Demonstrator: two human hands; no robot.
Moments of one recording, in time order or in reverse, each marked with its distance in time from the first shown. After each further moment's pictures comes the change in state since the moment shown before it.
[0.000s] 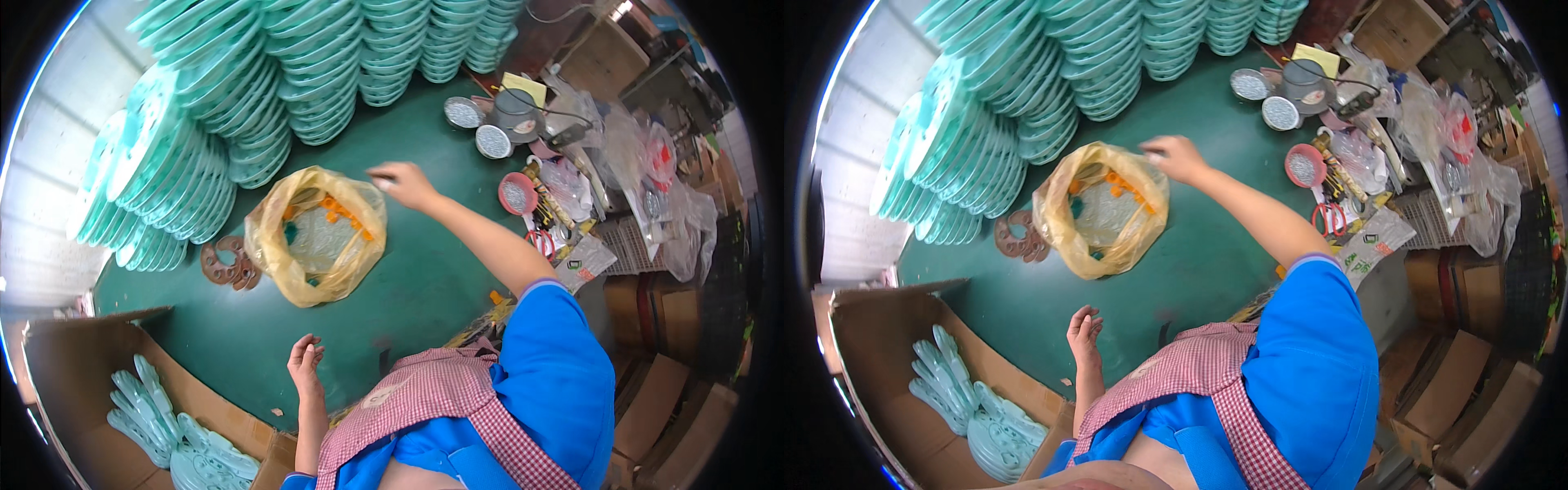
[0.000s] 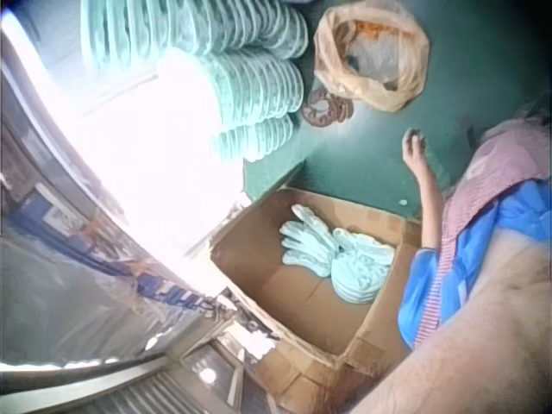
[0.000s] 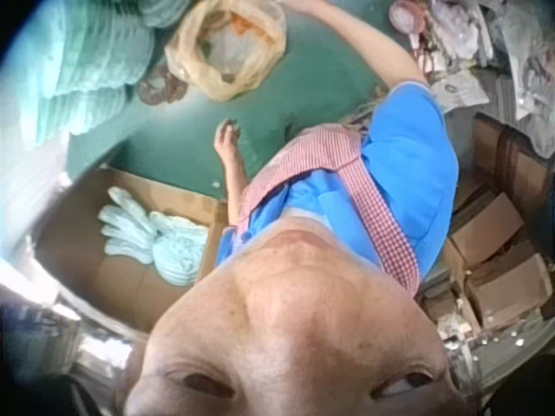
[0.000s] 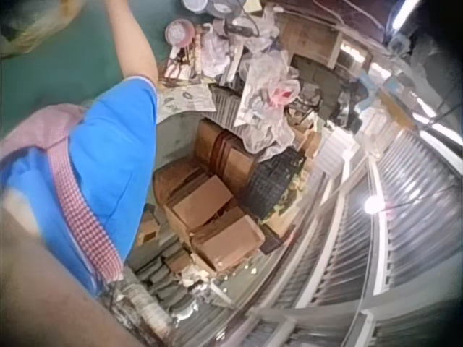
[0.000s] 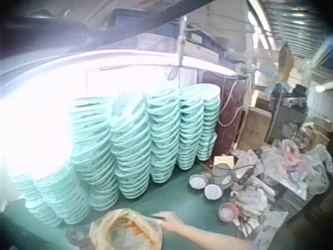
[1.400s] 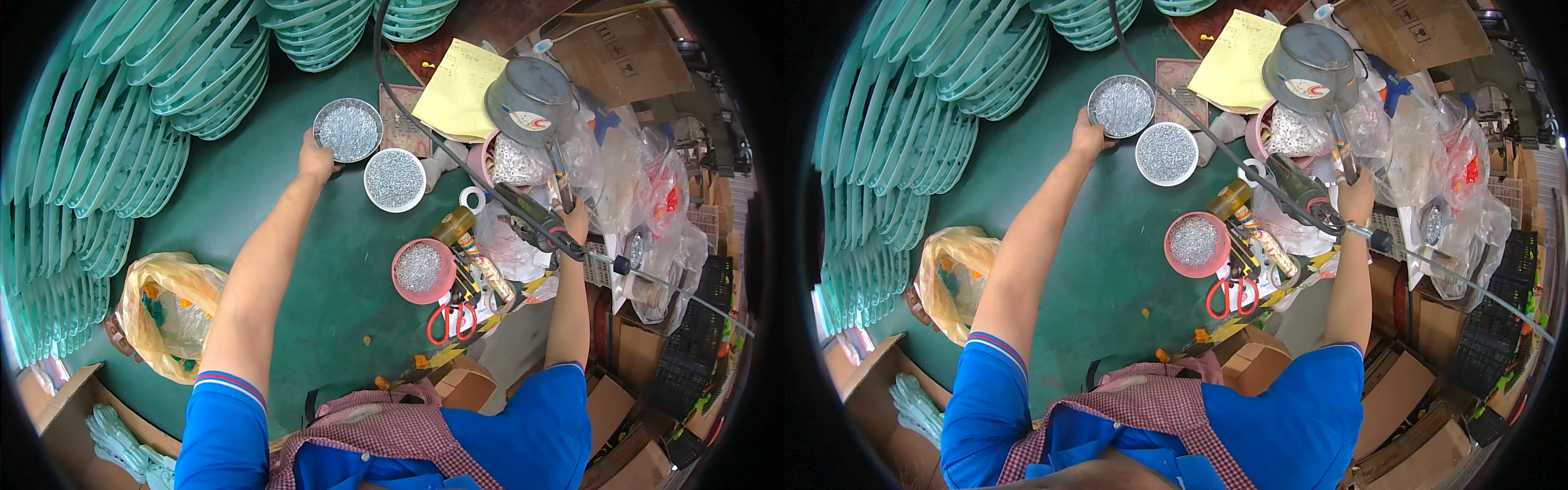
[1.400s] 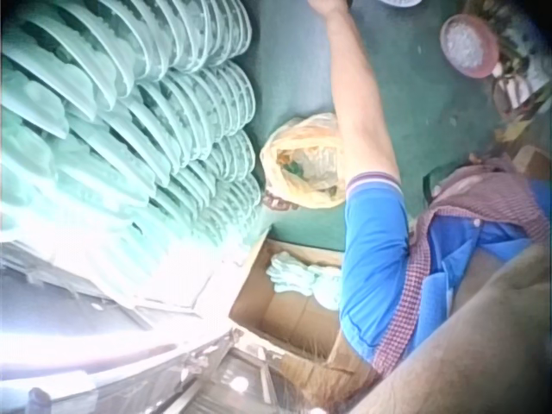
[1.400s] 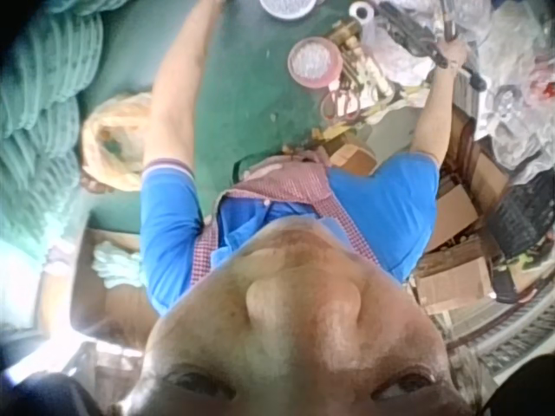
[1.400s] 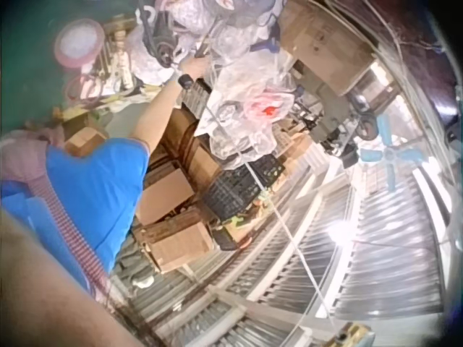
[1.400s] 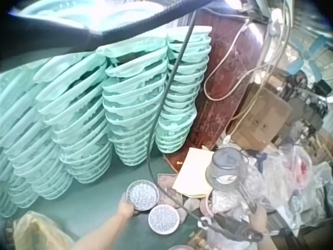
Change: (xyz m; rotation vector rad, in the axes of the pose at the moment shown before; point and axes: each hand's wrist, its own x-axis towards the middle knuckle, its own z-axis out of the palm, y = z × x) left_hand 0.335 -0.026 0.617 0.411 -0.345 0.027; right_hand -0.208 0.340 -0.428 -1.004 0.487 0.980
